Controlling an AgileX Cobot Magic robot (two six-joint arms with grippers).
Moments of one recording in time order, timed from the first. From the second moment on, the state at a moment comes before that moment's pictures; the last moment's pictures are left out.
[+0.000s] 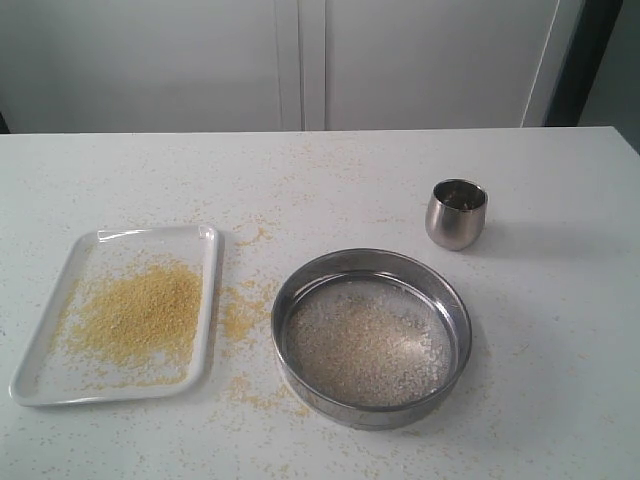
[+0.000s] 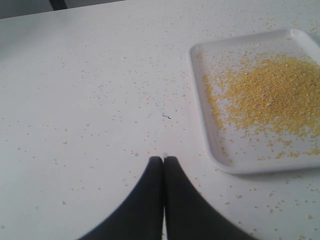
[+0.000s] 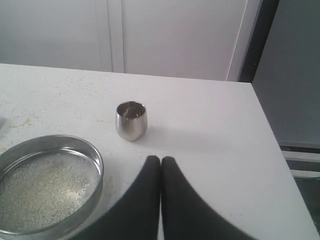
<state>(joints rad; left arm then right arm) 0.05 0.01 0.02 -0.03 0.42 0.15 0.02 0.18 -0.70 0.08 0.90 -0.09</state>
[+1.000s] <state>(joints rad) 0.06 0.00 0.02 -0.03 0.42 0.15 0.02 0.01 -0.10 0.08 0.41 -0.09</state>
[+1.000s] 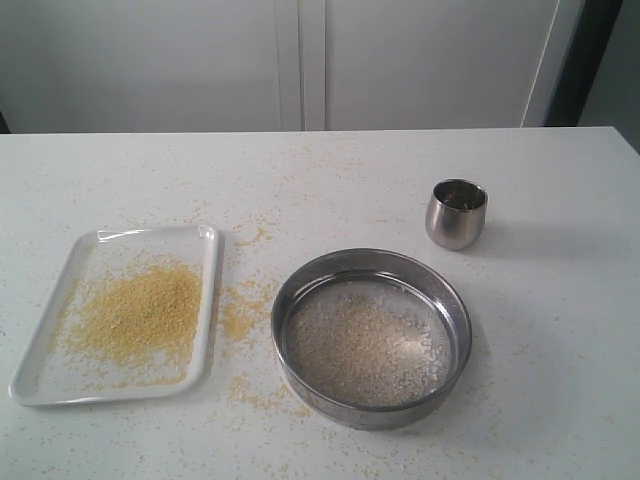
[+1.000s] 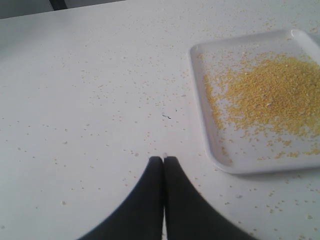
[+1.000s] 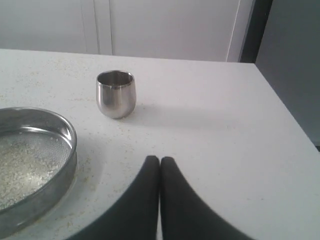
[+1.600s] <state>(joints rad) 0.06 0.00 0.02 -0.03 0.42 0.15 0.02 0.01 0.00 0.08 0.36 -0.09</state>
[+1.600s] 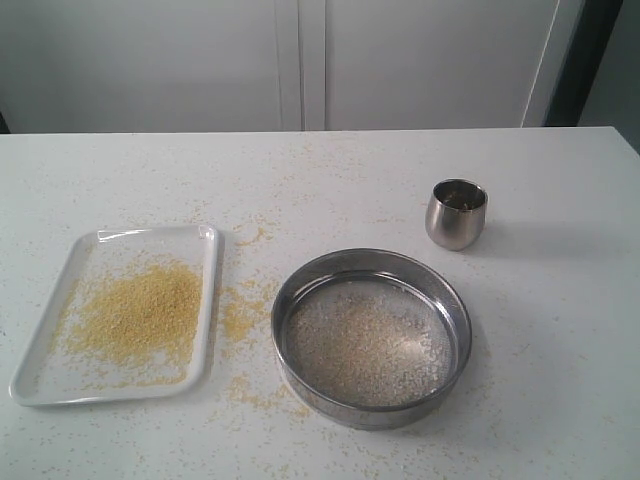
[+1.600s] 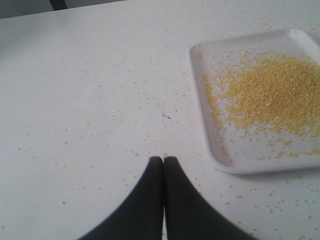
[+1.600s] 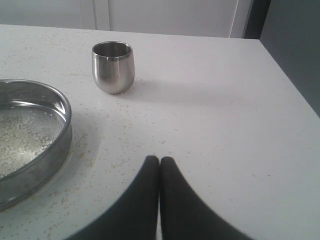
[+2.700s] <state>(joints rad) 0.06 0.00 0.02 -0.03 0.42 0.15 0.02 0.01 0.00 0.01 0.34 -0.07</state>
